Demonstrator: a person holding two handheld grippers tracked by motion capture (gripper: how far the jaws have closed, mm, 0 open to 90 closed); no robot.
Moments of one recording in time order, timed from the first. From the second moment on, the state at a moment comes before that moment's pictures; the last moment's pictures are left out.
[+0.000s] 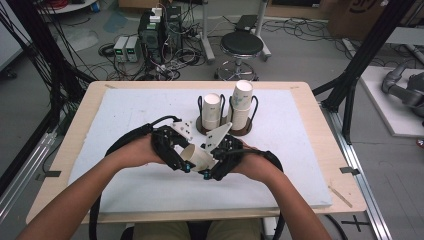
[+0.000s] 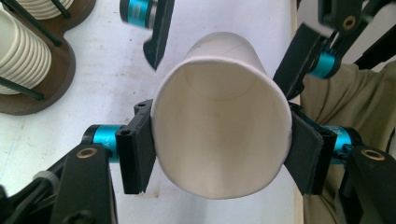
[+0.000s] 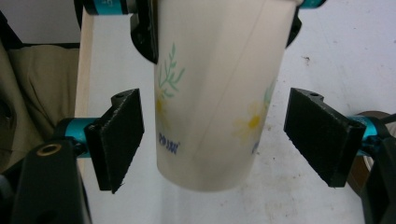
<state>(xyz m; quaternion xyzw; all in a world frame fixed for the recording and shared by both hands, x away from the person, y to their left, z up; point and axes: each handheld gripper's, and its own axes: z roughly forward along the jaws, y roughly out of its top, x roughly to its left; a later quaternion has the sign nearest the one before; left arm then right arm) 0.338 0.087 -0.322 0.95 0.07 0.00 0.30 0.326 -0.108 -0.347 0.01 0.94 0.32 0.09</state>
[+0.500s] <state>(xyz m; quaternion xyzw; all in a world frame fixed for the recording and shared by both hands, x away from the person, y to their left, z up) 0.339 0.086 -0.323 0.94 0.07 0.01 0.32 0.328 -0.101 -0.353 0.02 0.95 0.31 0.07</state>
